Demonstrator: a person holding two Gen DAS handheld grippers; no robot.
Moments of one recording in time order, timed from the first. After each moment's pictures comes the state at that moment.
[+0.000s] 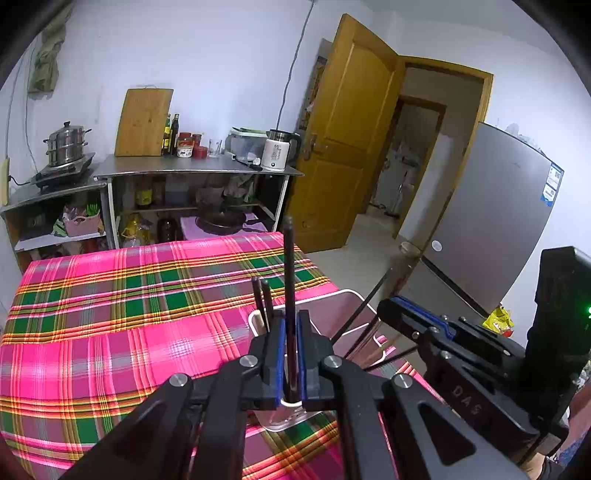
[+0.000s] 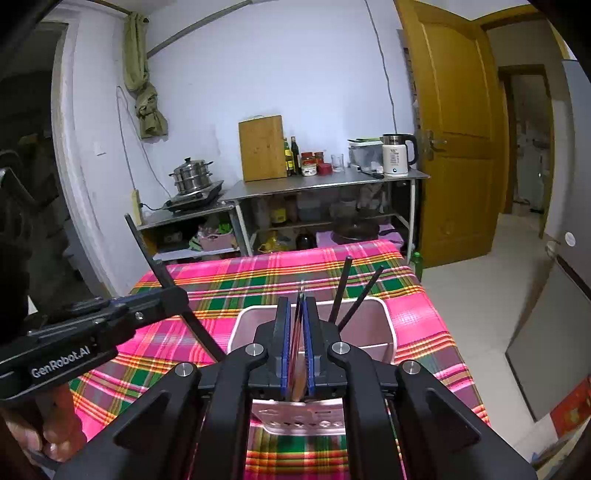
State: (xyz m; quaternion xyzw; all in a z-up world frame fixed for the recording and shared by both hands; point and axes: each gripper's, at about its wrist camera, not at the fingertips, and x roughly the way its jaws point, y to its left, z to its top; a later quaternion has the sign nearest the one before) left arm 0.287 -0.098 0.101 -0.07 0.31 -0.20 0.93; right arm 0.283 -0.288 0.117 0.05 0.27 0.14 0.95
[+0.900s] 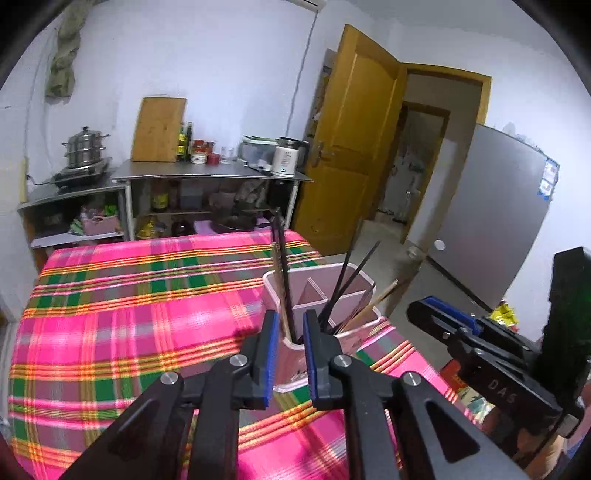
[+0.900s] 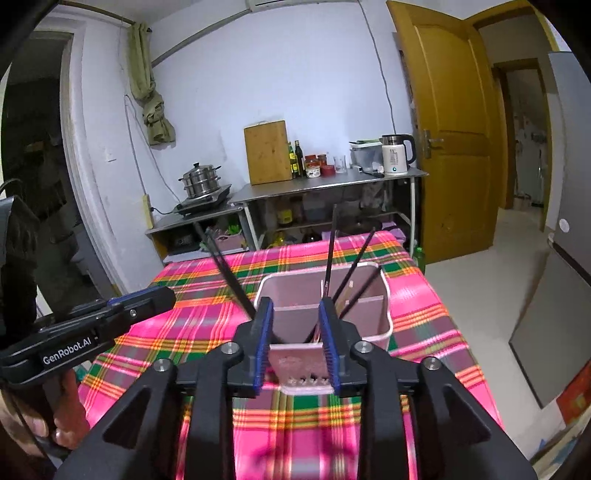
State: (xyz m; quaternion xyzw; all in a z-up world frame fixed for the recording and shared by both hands) left arm 0.209 -0.079 0.099 -0.07 0.29 -0.17 0.94; right arm 0.209 -0.300 0.116 0.06 0.27 0.15 0.95
